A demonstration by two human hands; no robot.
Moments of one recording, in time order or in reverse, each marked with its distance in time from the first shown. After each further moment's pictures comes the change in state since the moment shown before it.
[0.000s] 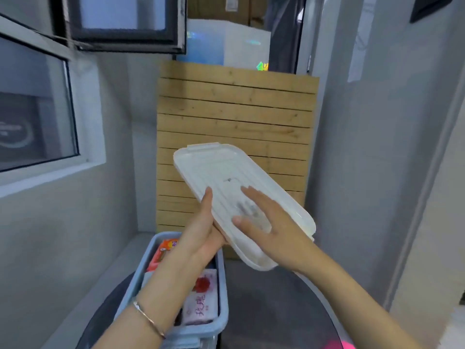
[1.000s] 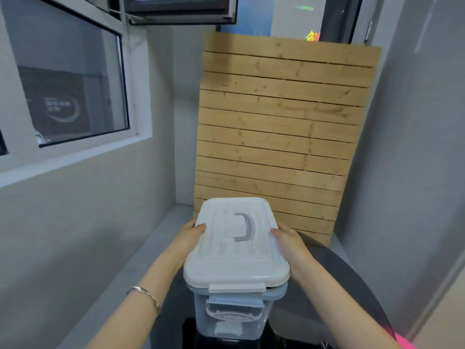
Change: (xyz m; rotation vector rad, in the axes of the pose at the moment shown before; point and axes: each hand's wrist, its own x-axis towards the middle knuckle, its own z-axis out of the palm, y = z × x) left_hand -0.018 0.004 -0.196 0.729 0.535 -0.257; right_hand 0.018 0.041 0.134 0.754 0.019 0.731
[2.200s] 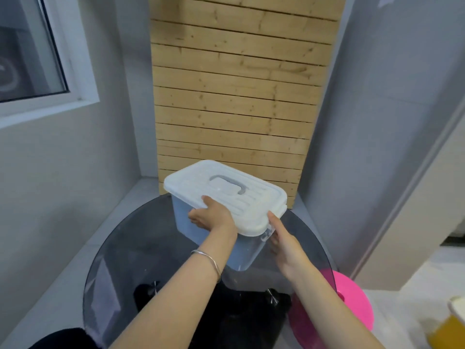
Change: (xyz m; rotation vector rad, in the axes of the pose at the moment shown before) left_hand -0.026 -0.006 0.196 -0.672 0.560 -0.106; right_hand -0.015 0.075 -0.104 0.240 0.096 0.131
